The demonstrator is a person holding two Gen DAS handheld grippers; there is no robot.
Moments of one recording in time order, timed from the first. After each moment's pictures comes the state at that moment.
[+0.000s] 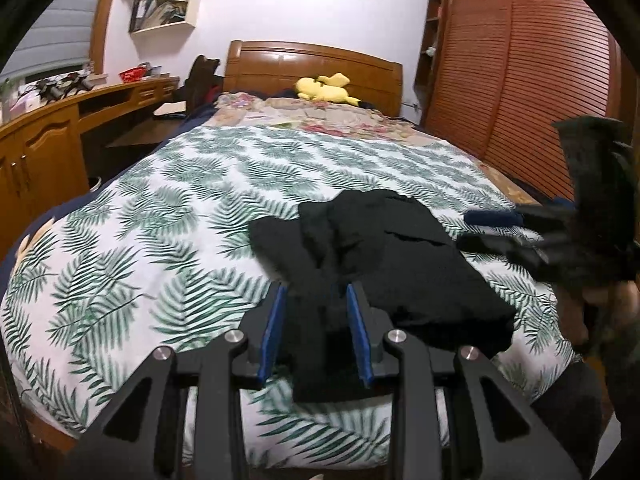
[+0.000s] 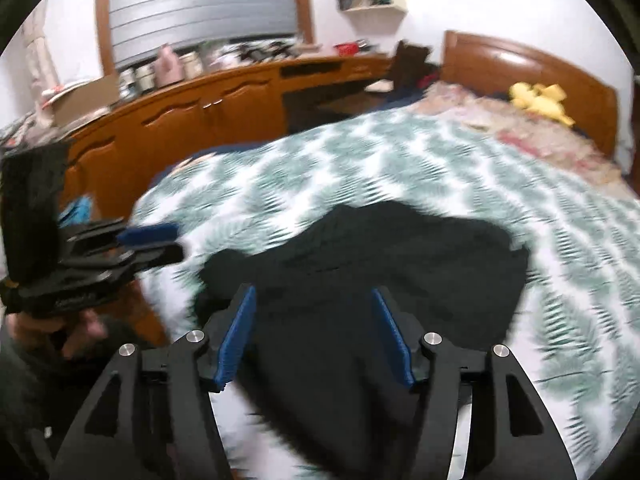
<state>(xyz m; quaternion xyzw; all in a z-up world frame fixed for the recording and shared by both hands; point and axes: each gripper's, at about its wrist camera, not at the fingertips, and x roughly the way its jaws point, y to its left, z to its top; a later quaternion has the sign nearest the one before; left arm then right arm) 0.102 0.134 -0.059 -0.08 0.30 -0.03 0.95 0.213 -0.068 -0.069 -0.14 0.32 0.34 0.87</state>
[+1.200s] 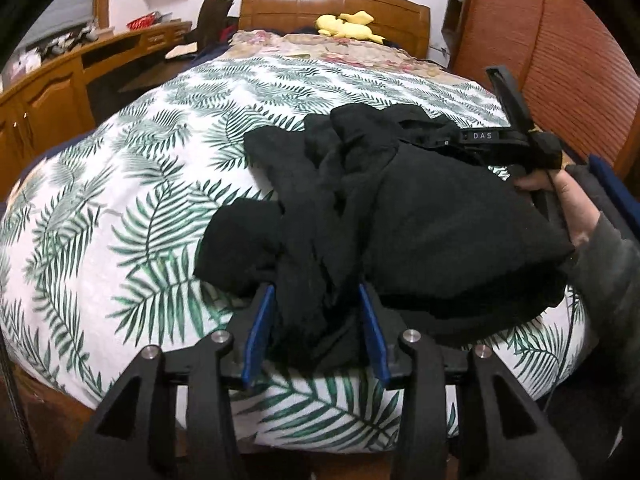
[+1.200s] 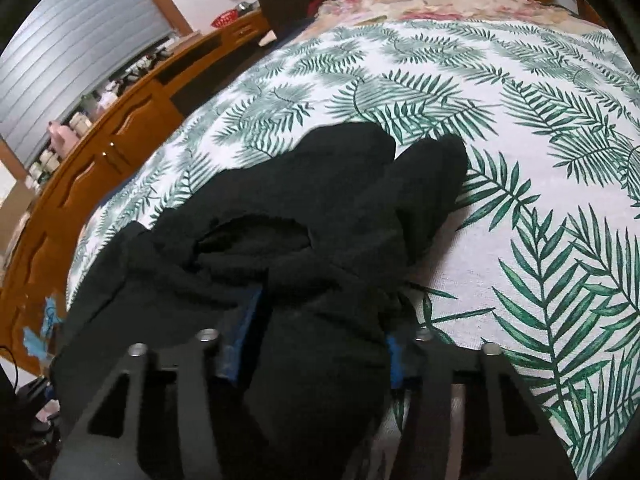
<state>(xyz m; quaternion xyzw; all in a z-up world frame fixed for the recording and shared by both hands) 0.126 0.107 -0.128 -0.08 0.40 0.02 0.91 0.393 -0.174 -0.161 0.03 0.45 0.29 0.84</state>
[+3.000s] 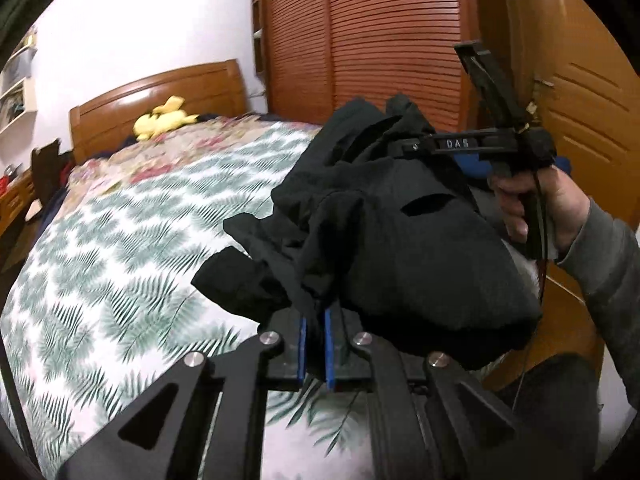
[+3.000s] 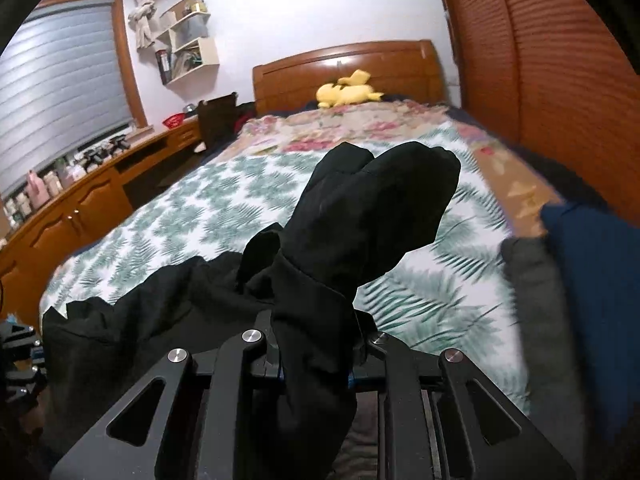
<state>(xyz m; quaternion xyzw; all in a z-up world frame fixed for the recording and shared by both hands) 0.177 -0.175 -0.009 0.08 0.28 -0.24 0.93 0.234 -0.467 0.009 -0.01 0.28 0.13 0.95</state>
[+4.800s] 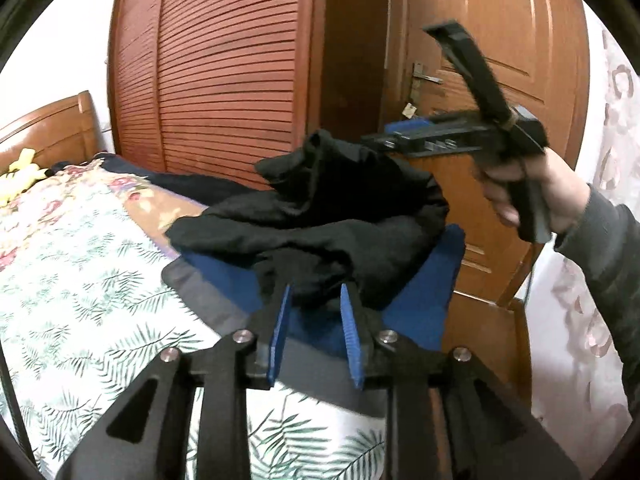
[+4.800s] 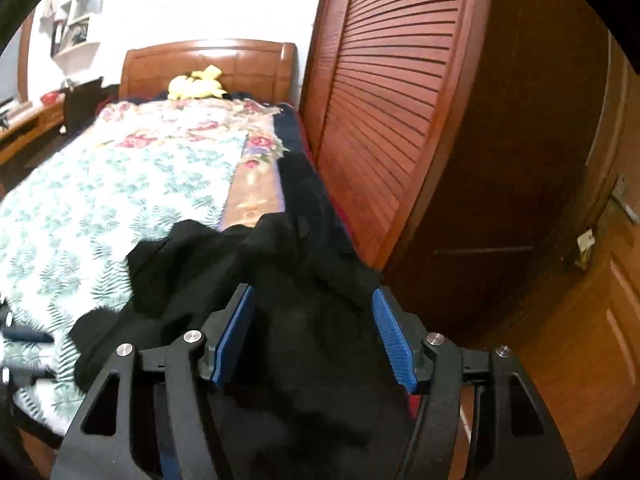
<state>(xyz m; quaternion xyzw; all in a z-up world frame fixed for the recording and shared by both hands) 0.241 -0.452 0.069 0.09 0.27 -0.44 0.85 0.136 -0.730 0.122 -0.10 0.31 -0.10 0.94</state>
